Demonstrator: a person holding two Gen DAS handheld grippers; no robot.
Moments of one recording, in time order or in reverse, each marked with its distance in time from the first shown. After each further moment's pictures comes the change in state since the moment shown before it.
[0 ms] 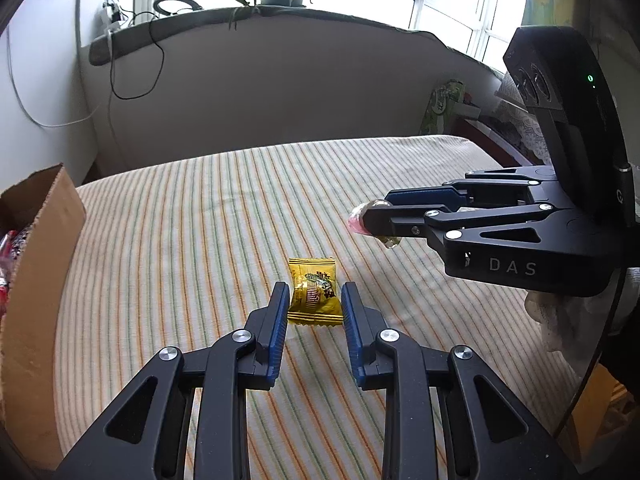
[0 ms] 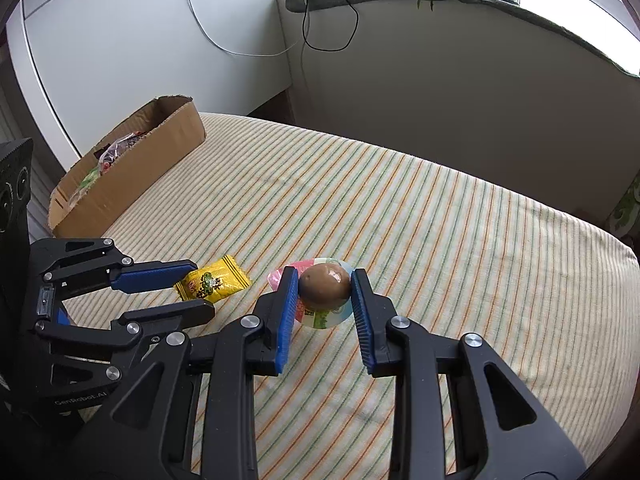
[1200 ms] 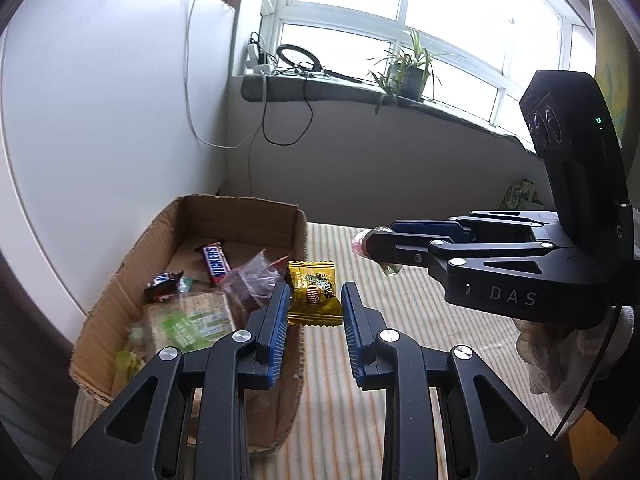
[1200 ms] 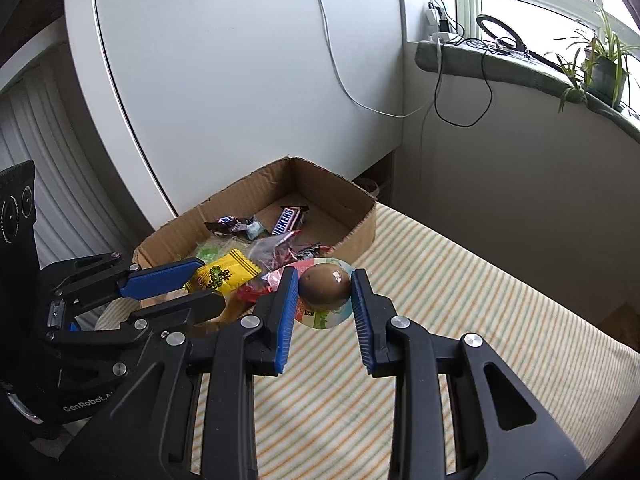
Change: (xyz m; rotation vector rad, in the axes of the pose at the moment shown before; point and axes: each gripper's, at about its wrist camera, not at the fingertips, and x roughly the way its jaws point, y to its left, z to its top) left arm -0.134 0.141 -0.022 -0.219 -0.228 0.211; right arm 0.025 0.187 0.105 -0.170 -0.094 0.173
